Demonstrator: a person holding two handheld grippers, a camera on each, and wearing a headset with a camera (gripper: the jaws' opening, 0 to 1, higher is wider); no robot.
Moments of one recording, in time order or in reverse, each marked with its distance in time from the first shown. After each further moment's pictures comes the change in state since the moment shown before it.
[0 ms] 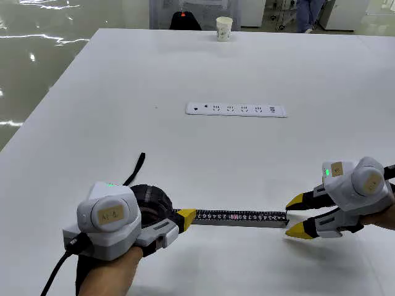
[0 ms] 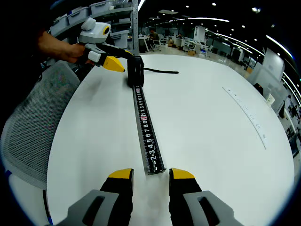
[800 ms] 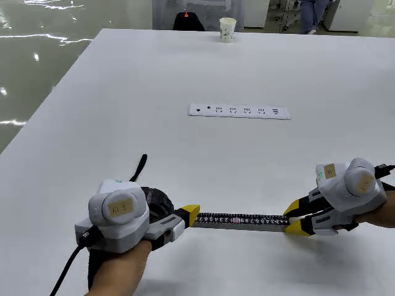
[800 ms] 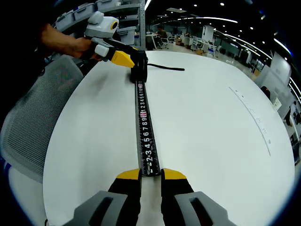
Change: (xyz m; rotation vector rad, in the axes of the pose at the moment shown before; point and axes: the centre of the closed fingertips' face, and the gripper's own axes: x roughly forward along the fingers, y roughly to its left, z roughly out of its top) left arm 0.015 -0.003 0.000 -0.047 0.015 0.011; right arm 0.011 -0.004 -0.003 -0.050 0.027 0.050
